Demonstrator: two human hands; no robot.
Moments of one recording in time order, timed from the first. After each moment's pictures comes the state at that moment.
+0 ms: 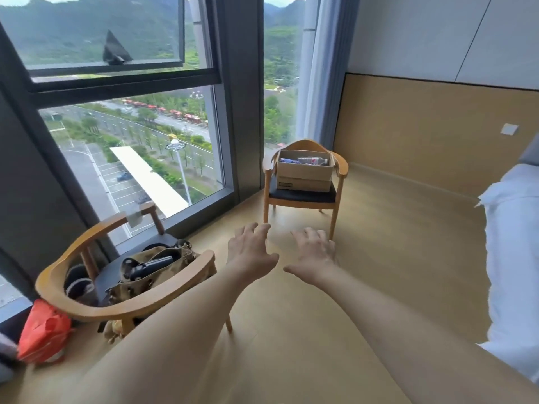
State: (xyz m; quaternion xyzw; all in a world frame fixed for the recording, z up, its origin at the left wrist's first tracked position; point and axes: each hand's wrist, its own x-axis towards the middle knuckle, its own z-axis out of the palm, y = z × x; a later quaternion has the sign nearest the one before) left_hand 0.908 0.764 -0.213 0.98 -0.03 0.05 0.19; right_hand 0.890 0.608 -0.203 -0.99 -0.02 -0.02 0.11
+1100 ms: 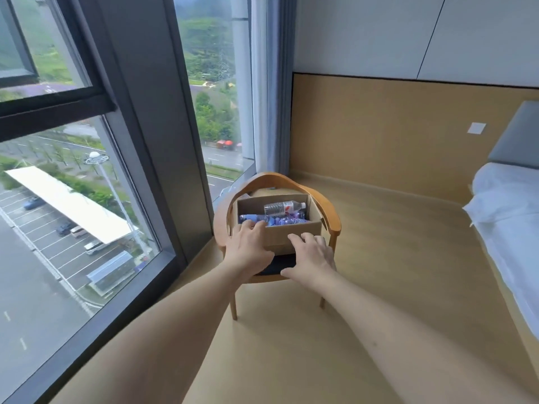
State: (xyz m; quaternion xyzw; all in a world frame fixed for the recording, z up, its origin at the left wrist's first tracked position) left_hand 1.620 0.694 -0.211 0.97 -0.17 0.02 0.19; right_hand 1.539 0.550 -0.200 -0.99 0.11 0.00 0.12
